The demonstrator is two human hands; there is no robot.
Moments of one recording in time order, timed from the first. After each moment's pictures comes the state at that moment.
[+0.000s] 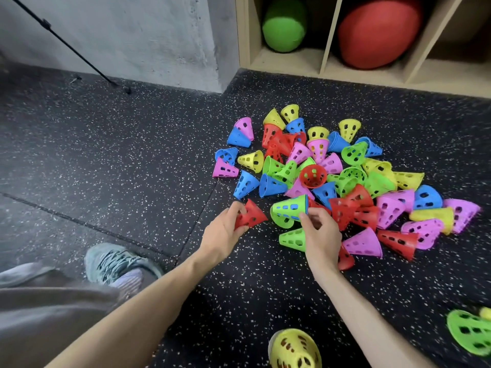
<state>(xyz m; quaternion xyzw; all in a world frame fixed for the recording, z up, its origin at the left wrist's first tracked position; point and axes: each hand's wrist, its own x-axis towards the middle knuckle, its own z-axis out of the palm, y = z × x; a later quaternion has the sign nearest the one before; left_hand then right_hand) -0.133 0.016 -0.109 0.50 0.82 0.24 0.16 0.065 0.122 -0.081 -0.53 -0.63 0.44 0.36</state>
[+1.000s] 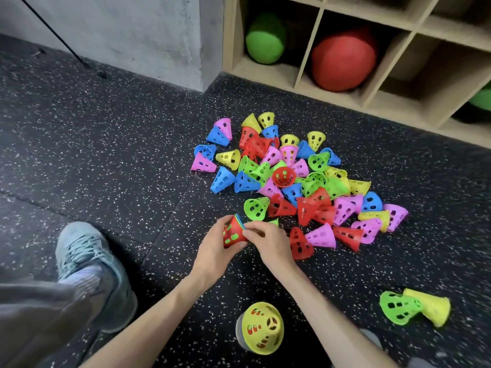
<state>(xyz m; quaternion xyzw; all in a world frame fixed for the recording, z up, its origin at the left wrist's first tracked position) -0.056 -0.023 -0.110 0.40 0.77 0.44 0.24 0.069 0.077 -0.049 -0.41 -0.80 0.42 0.14</state>
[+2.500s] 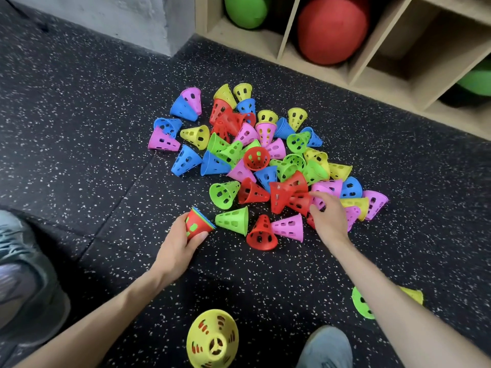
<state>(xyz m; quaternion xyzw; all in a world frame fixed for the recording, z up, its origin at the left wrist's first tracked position) -0.043 -0.003 -0.151 0.35 0.79 0.40 0.30 0.192 0.232 -0.075 -0.57 -0.75 0.27 0.19</state>
